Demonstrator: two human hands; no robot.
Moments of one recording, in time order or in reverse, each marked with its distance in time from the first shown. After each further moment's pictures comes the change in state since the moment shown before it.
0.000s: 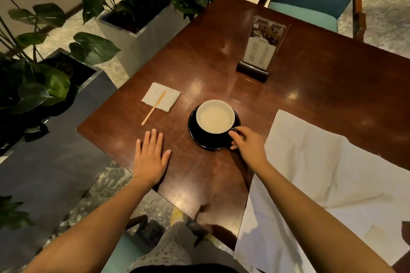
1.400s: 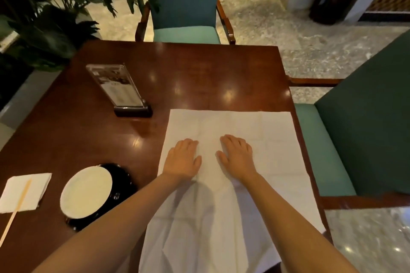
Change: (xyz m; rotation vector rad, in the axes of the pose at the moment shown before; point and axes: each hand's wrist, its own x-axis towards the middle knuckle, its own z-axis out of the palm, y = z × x) left_hand 0.104 0.357 -0.013 -0.084 -0.080 0.714; right_hand 0.020 0.143 -0.195 -0.620 0.232 0.093
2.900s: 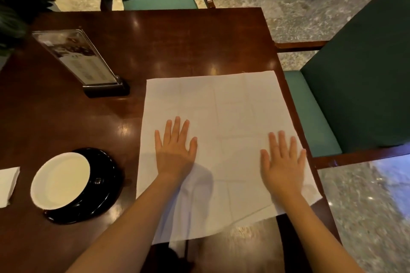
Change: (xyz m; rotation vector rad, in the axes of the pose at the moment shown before) left_hand -0.029 0.008 0.060 0.125 0.160 -0.108; right_hand -0.127 0.071 -0.003 -0.234 0.087 0.470
